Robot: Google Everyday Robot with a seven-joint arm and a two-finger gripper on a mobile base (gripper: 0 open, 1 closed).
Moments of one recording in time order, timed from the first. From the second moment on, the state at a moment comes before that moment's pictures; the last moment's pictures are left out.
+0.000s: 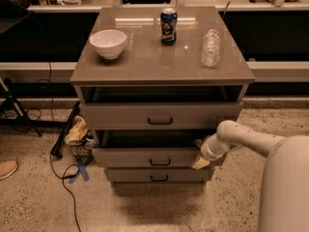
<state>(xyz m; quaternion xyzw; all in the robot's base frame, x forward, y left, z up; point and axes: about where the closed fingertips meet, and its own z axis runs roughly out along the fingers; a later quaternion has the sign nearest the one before) 0.621 -0.198 0.402 -0.65 0.72 0.08 0.21</state>
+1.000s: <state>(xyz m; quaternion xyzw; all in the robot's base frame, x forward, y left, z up) 0.620 -0.201 0.406 -0.65 0.73 0.08 0.21</state>
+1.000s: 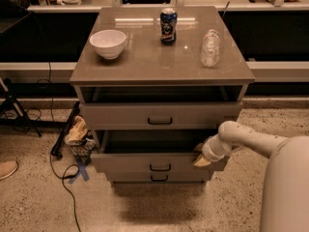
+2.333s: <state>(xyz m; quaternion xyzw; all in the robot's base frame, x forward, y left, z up) 0.585 -0.208 0.409 -0.62 0.75 0.08 0.22</state>
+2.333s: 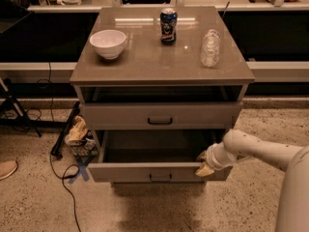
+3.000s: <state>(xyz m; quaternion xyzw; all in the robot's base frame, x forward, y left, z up) 0.555 -0.205 0.411 -0.62 0.74 0.11 0.21</state>
